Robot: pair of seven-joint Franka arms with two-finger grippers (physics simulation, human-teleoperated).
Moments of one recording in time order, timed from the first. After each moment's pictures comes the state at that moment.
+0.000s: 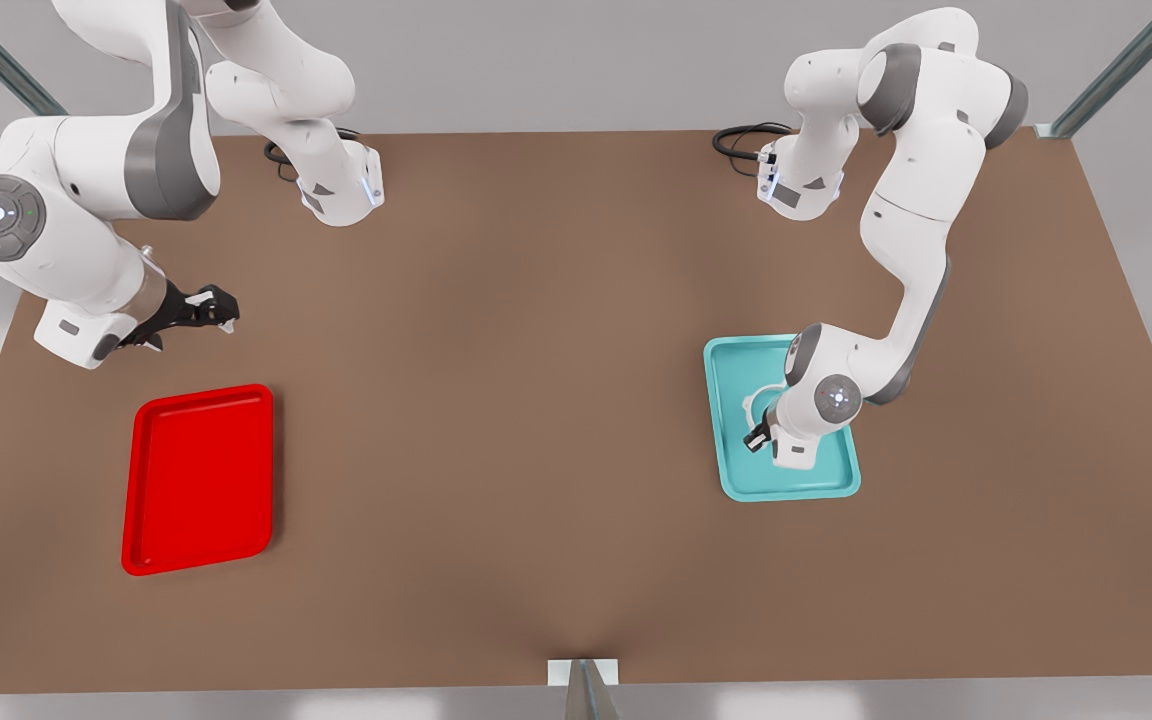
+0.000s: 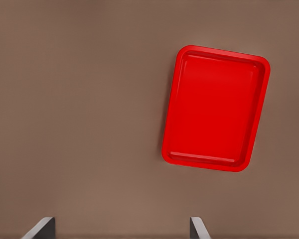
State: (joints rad) left arm 0.02 0.62 -0.28 -1.94 0.11 2.41 -0.99; right arm 0.08 0.09 0.00 -1.50 -0.08 1.45 -0.22
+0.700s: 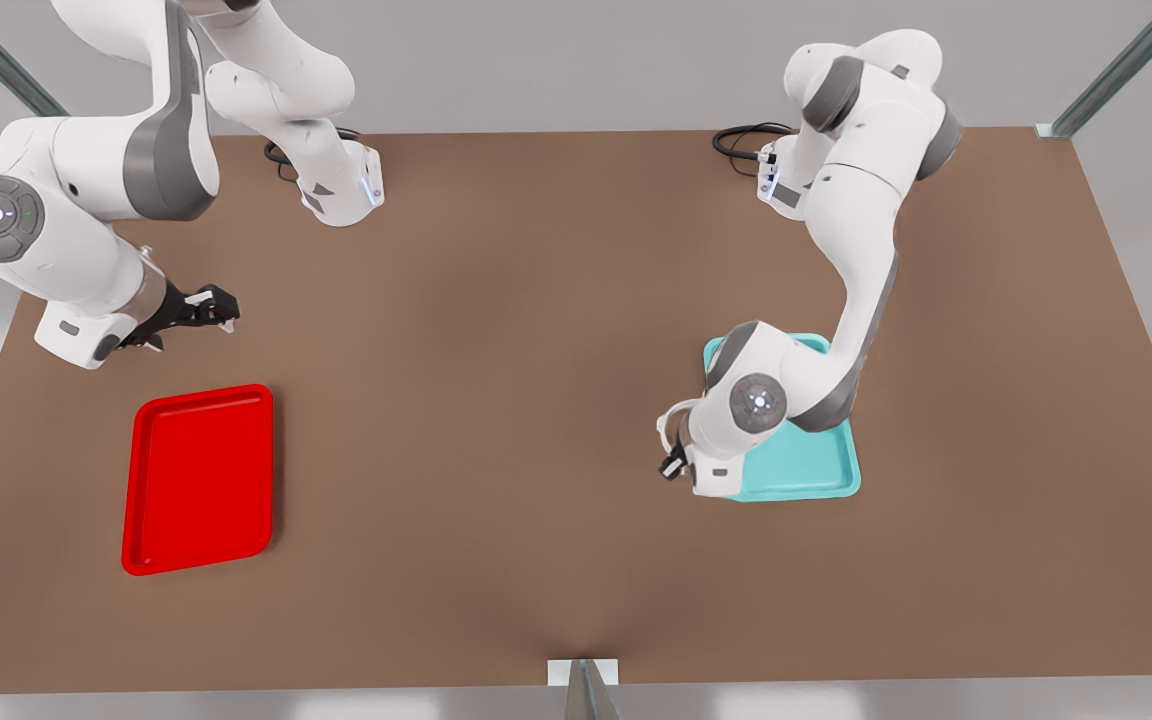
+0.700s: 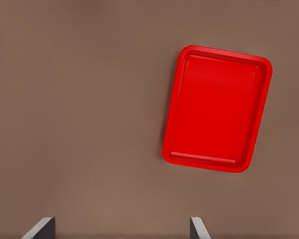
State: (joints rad) left arm -0.26 0.77 -0.34 -1.21 0.06 1.98 -1.34; right arm 0.08 0.09 0.00 -1.50 -0.08 1.45 -0.23
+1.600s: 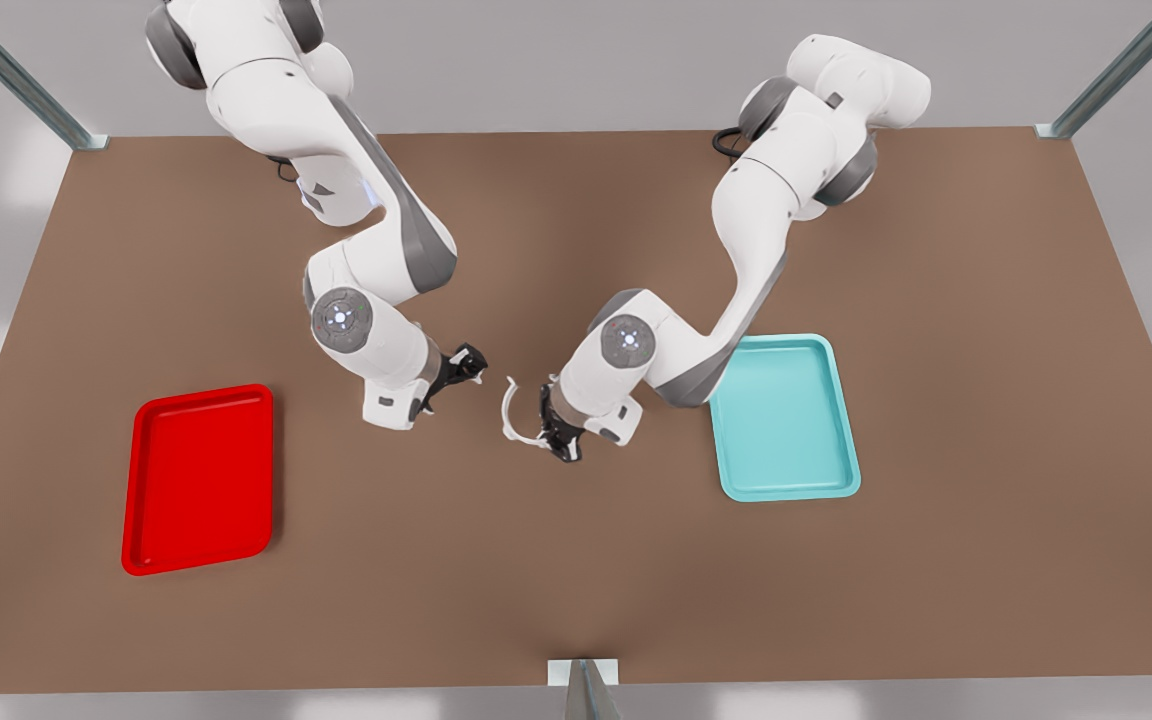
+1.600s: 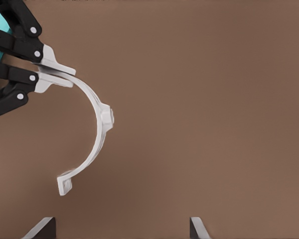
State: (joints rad) left arm -0.54 0.93 -0.29 -0.95 0.04 2.16 -2.58; right arm 0.46 0.38 0.02 -1.59 0.22 1.98 -0.12
